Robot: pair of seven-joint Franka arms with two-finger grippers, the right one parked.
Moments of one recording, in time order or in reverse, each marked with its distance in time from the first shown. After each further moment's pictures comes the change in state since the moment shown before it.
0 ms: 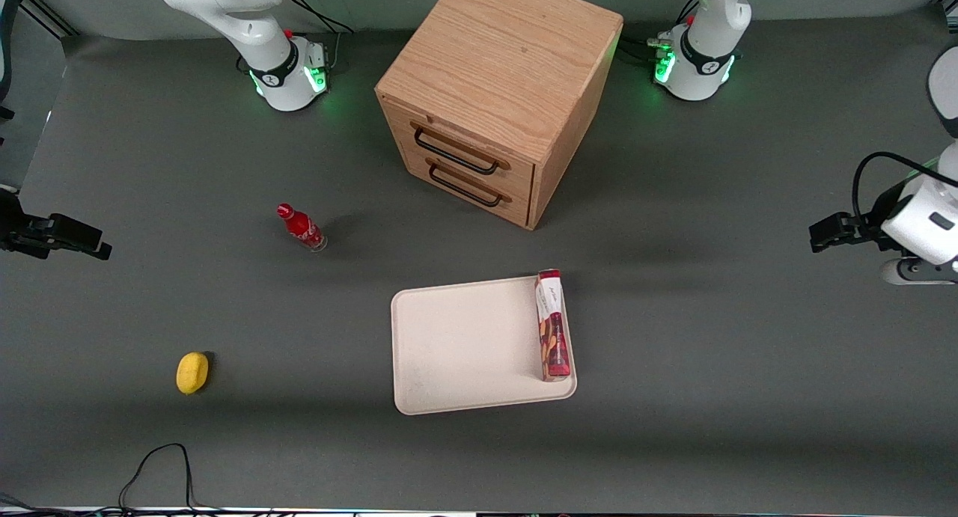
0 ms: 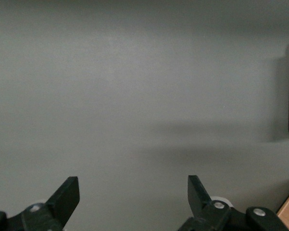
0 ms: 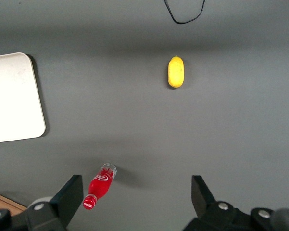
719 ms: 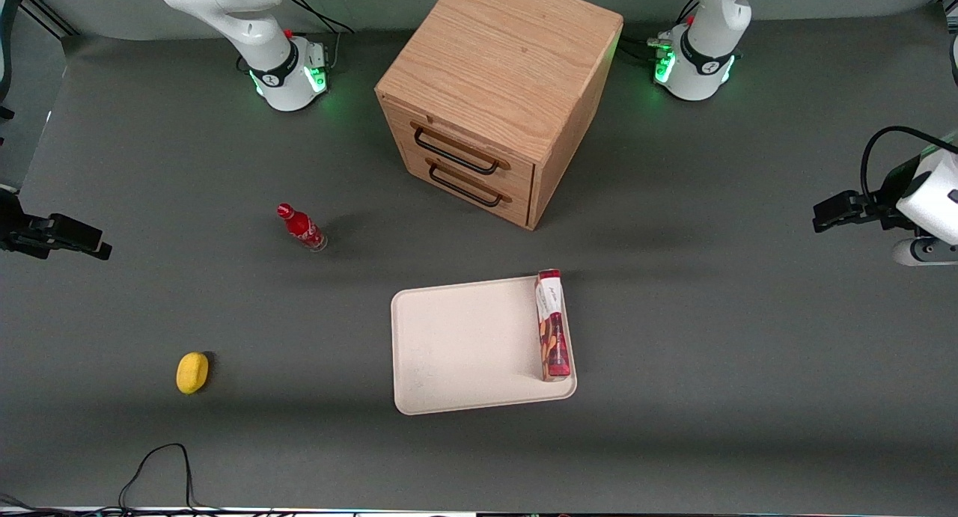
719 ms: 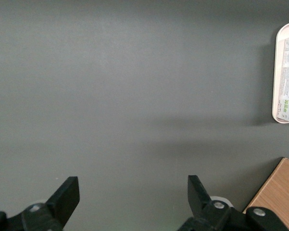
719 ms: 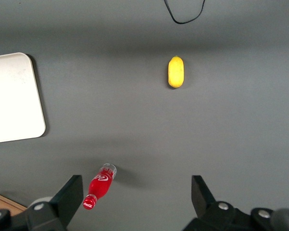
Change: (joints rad) arm -0.058 -0.018 0.029 0.063 -0.022 -0.136 -0.020
